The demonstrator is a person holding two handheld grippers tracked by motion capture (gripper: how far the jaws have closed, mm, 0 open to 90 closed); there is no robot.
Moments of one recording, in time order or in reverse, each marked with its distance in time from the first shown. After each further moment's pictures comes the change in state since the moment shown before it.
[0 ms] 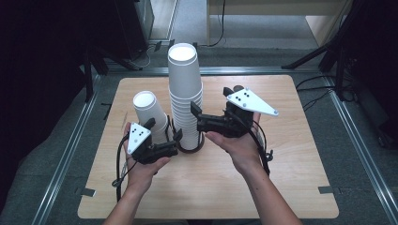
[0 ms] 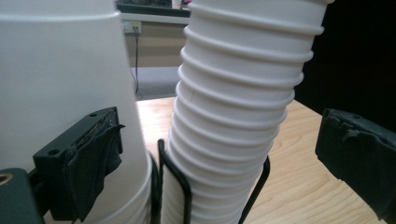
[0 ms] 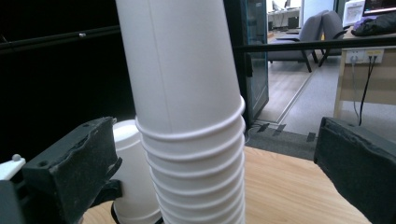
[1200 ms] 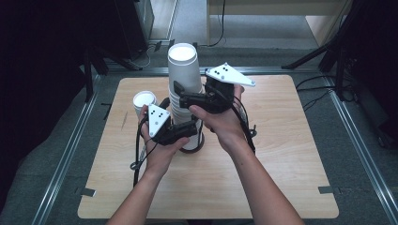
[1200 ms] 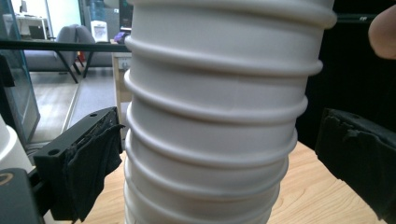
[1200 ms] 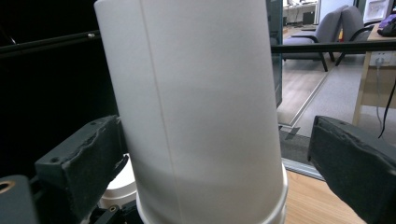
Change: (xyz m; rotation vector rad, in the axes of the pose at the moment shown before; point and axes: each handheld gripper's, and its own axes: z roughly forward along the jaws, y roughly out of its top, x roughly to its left) left arm -0.031 0.035 0.045 -0.133 0.023 0.026; right arm 0.004 0.026 0.054 0.026 0.051 0.001
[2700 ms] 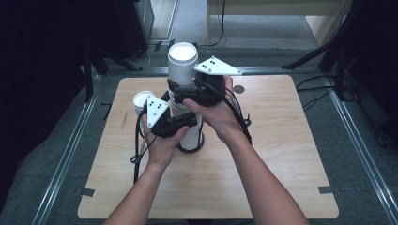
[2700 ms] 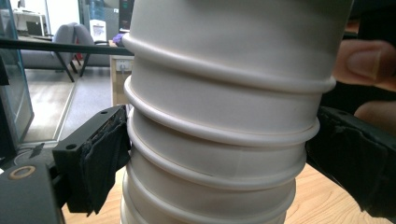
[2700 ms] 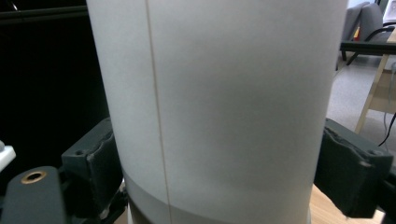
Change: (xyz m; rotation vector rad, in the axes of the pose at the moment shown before) left arm 0.001 0.017 0.008 -0.006 -0.005 -0.033; right arm 0.001 0.006 0.023 0.068 0.035 -0.094
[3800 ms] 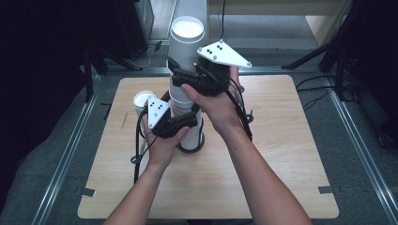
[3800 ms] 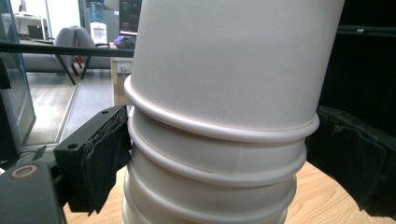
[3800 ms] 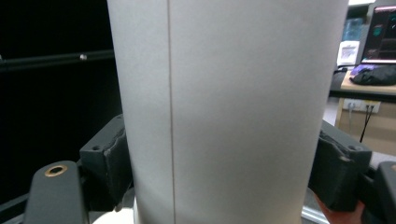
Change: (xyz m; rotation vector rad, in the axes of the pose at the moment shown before) left arm -0.001 -0.001 0.000 -0.003 0.001 0.014; right arm 0.013 0.042 -0.021 -0.171 -0.097 -0.009
